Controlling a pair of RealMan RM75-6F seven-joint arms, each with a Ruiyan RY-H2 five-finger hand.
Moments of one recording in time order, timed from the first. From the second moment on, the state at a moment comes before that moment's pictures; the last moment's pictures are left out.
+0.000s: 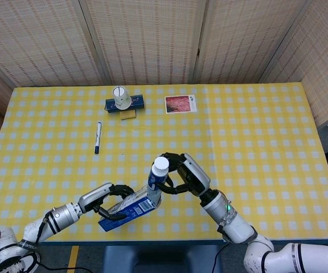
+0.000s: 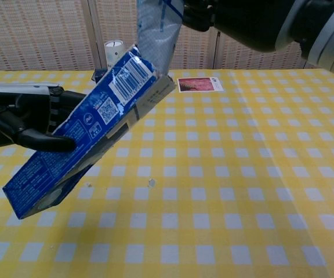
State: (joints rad) left arm -0.82 -1.17 0.15 -1.68 1.76 1.02 -1.28; right arm 0.65 -1.45 0.30 -1.94 -1.45 1.07 1.02
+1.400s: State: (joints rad) left arm -0.80 -1.19 0.17 -1.60 1.79 1.18 -1.50; right arm 0.64 -1.70 0.19 -1.62 -1.59 1.28 1.32
